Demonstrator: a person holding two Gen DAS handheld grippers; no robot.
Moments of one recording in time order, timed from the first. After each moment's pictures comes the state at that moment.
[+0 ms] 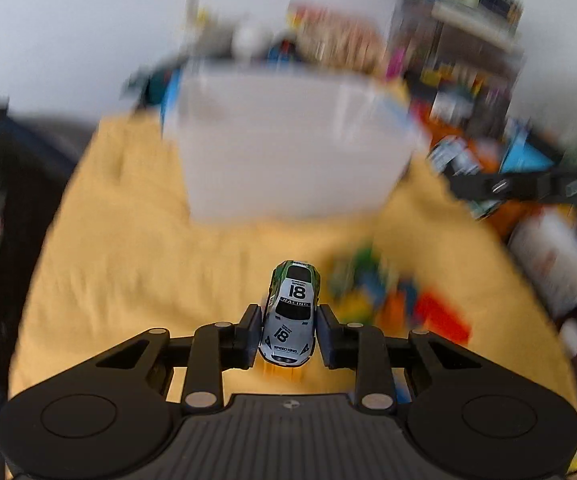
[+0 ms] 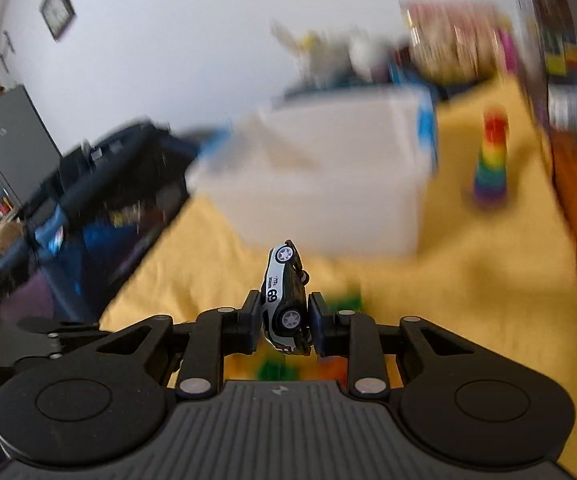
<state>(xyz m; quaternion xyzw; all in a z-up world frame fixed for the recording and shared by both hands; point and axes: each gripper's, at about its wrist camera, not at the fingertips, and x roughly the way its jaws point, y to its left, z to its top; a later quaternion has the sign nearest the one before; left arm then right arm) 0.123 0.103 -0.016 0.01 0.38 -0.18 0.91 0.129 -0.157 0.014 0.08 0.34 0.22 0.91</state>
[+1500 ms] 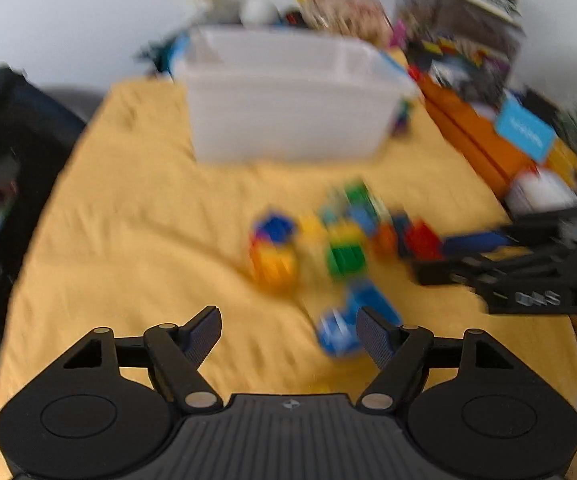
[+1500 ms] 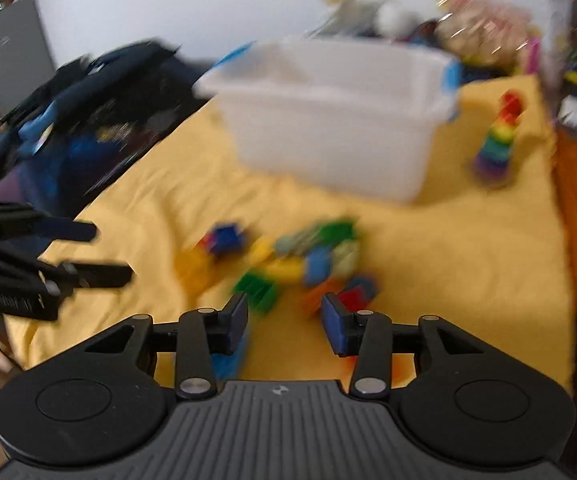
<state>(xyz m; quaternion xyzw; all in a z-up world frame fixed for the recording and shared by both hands) 0.057 0.099 -0.056 0.02 0.44 -0.16 0.88 0.077 -0.118 -0.048 -0.03 0.42 0.25 0.87</state>
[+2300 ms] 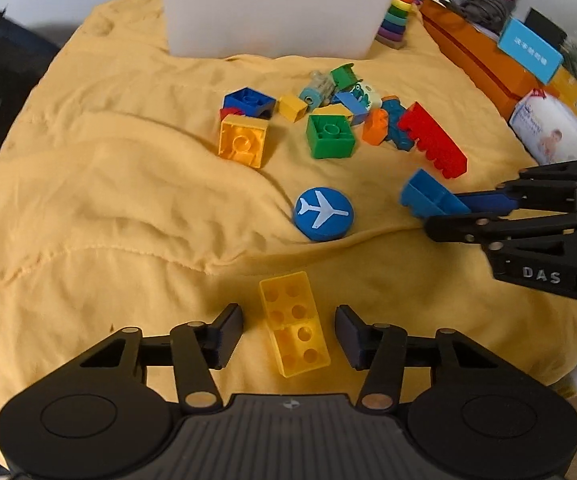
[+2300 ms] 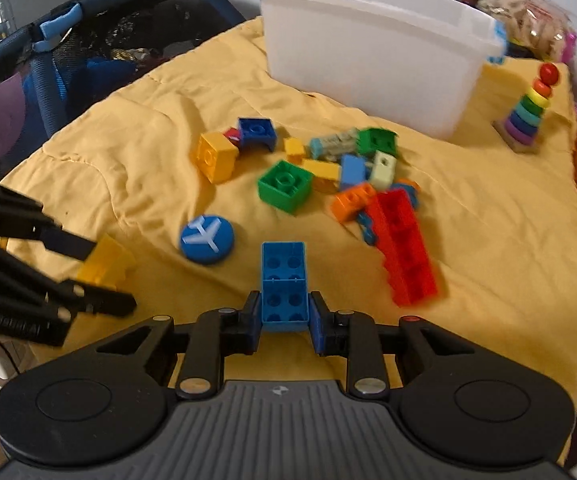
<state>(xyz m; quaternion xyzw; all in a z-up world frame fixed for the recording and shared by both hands) 0.034 0.084 -0.114 0.03 0.51 -0.16 0.84 0.040 -0.117 -0.091 -0.11 0.45 0.22 0.86</state>
